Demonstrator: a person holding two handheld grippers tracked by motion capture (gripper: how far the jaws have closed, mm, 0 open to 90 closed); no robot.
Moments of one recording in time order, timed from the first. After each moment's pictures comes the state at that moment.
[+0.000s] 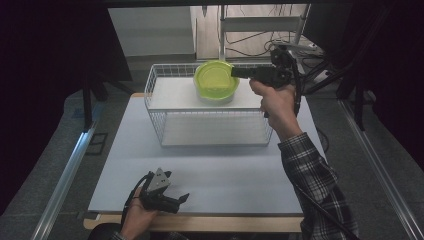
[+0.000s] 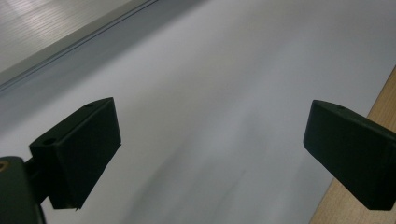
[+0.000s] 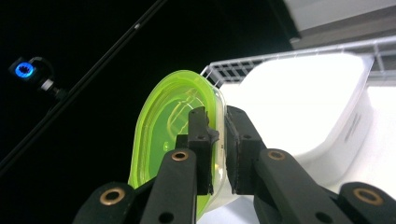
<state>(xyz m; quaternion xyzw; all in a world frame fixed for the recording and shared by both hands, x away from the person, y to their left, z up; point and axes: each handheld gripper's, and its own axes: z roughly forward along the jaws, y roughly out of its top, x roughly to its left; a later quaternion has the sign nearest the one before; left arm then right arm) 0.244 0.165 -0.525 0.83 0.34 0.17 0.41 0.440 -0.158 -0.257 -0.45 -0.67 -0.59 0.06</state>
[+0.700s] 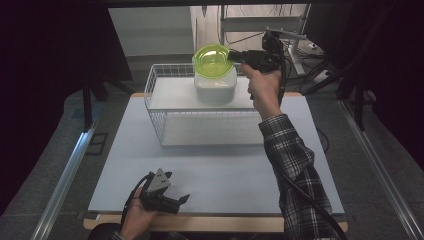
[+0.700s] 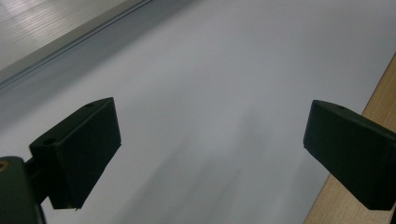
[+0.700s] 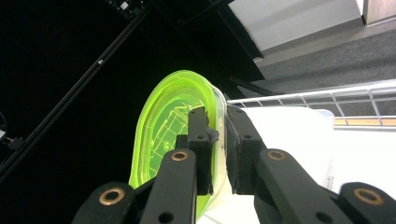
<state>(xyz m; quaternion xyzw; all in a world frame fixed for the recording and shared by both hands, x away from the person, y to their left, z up) 0.243 0.164 -0.525 0.83 0.33 0.17 0.41 0.481 -0.136 -0.252 -0.51 -0.63 -0.59 0.02</state>
